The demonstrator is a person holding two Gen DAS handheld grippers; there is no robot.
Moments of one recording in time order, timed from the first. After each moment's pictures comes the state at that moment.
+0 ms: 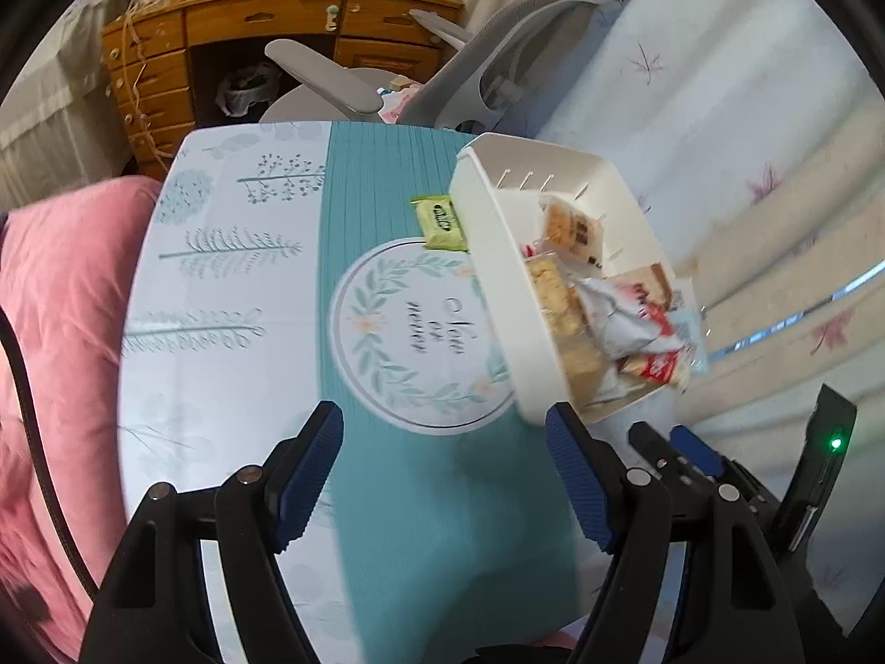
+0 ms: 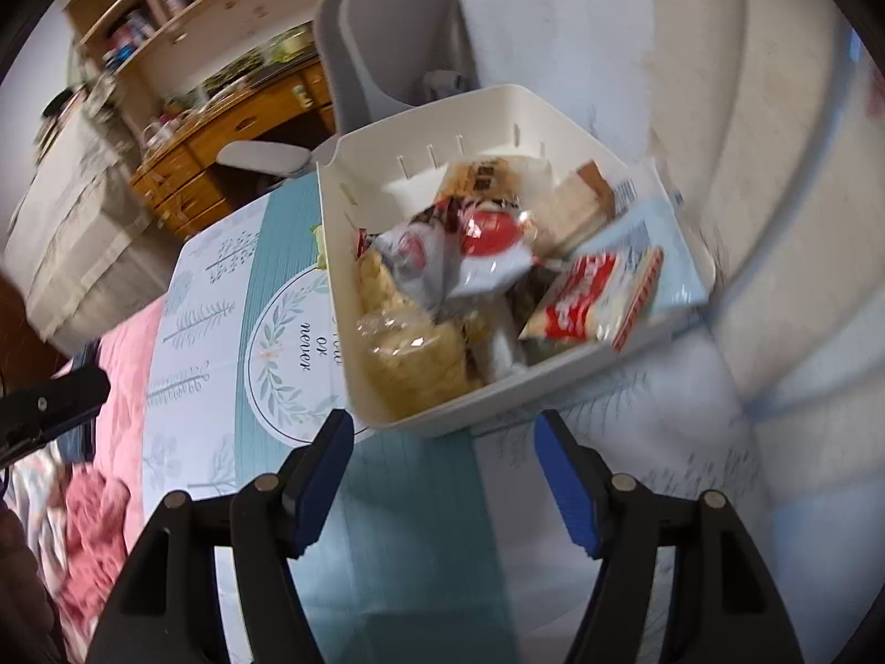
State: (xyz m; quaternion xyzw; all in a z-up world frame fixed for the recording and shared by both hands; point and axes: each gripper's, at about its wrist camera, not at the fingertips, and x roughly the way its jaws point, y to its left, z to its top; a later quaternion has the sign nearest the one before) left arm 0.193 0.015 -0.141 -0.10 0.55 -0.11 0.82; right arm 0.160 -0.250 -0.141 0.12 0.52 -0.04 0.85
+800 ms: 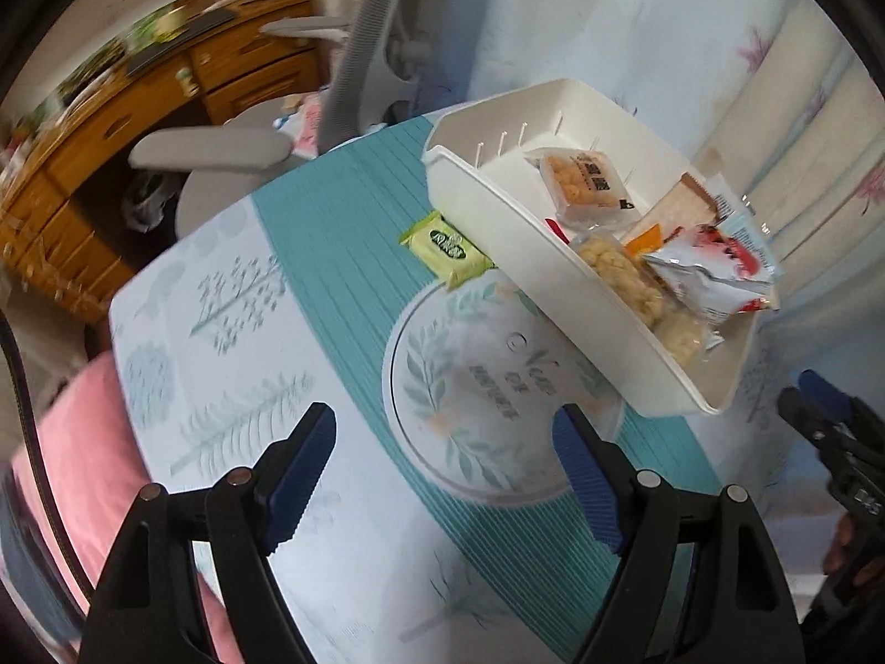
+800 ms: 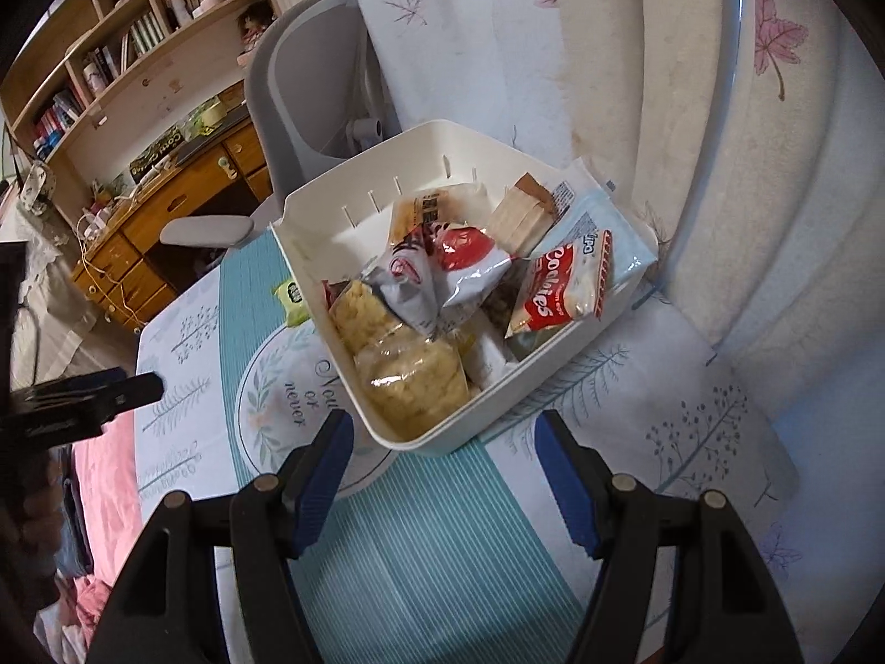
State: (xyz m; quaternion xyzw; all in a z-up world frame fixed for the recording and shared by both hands) left arm 0.312 0.004 -0.183 0.12 0.55 -0.24 0.79; right arm 0.152 -0.227 -0.132 0.17 0.46 -0.15 0.86
